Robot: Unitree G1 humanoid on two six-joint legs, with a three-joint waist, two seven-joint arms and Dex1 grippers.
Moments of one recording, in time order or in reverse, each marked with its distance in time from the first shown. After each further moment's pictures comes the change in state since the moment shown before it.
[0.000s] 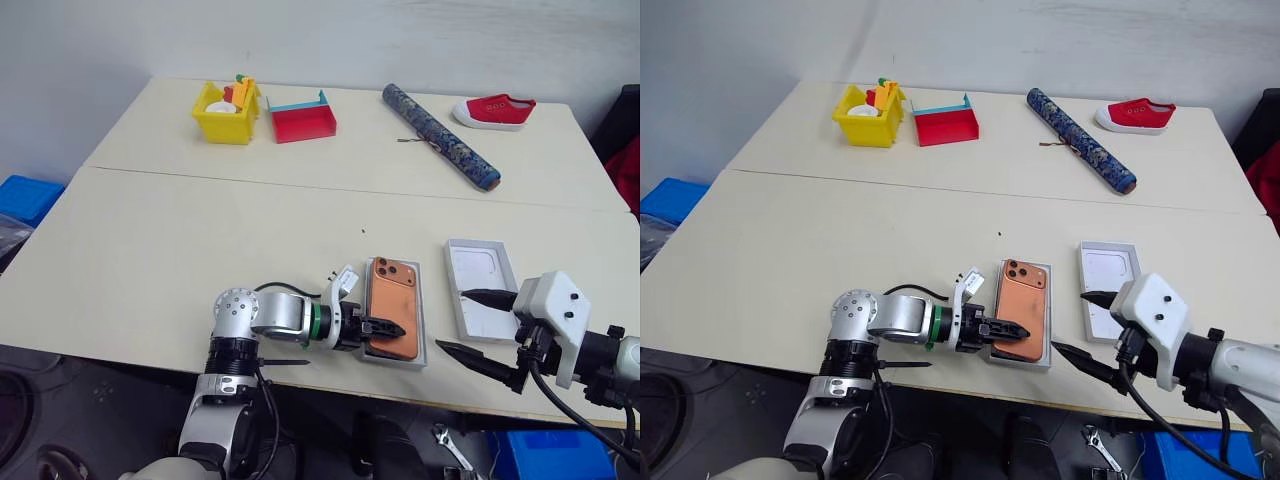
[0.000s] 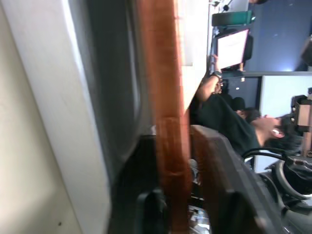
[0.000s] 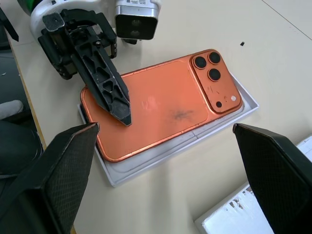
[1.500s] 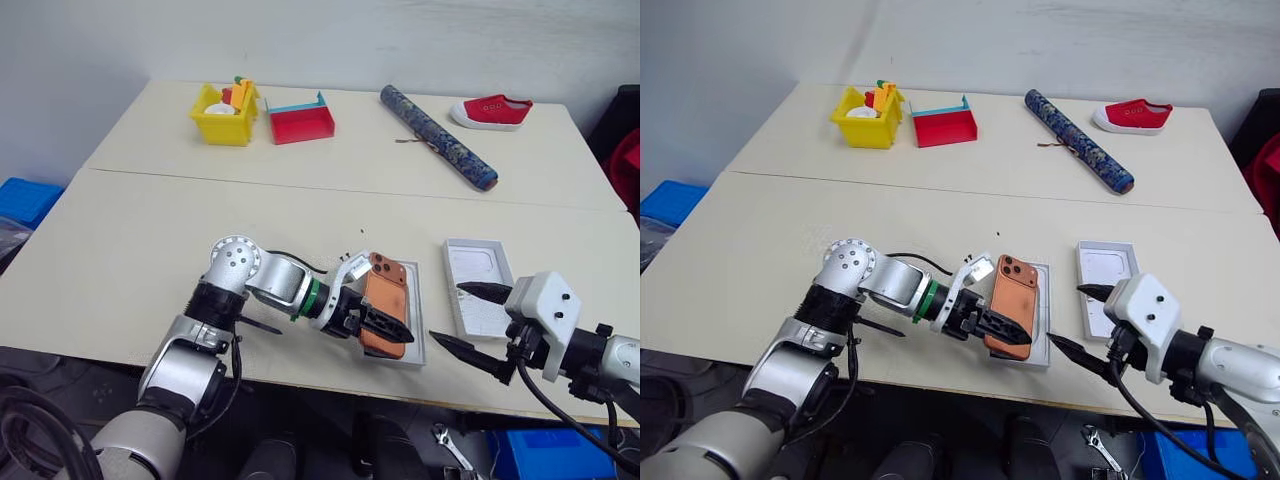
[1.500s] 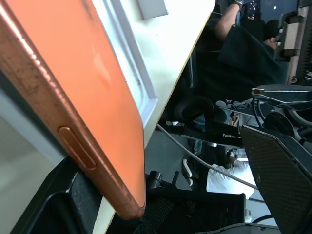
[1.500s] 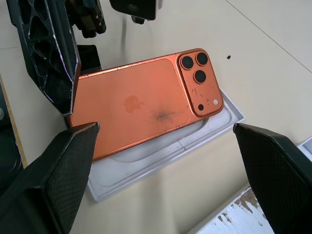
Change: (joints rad) left arm -0.279 0.284 -0.368 0.073 -0.125 0.001 -0.200; right arm 0.018 0.004 0.089 0.047 -0.039 -0.162 -0.081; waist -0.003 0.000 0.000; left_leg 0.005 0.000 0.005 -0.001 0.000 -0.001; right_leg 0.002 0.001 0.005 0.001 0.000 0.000
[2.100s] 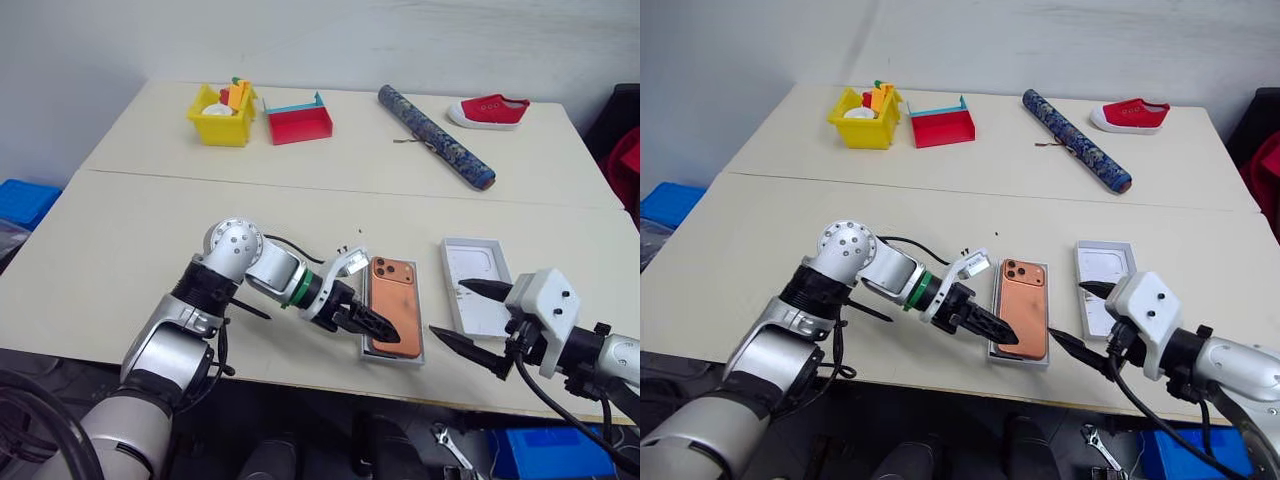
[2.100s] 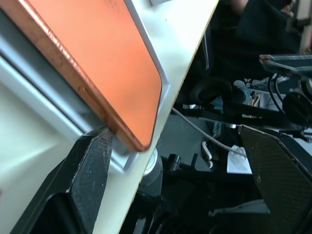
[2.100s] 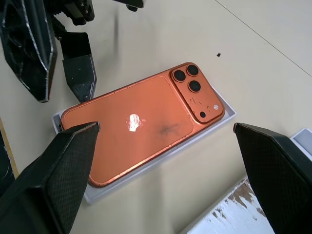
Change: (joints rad) left arm -0.089 0.107 -0.127 -0.044 0.200 0.001 -0.312; right arm -0.008 0.014 0.019 0.018 -0.001 -0.004 -0.029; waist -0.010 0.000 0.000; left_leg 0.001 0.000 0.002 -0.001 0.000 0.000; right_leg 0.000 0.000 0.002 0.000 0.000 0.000
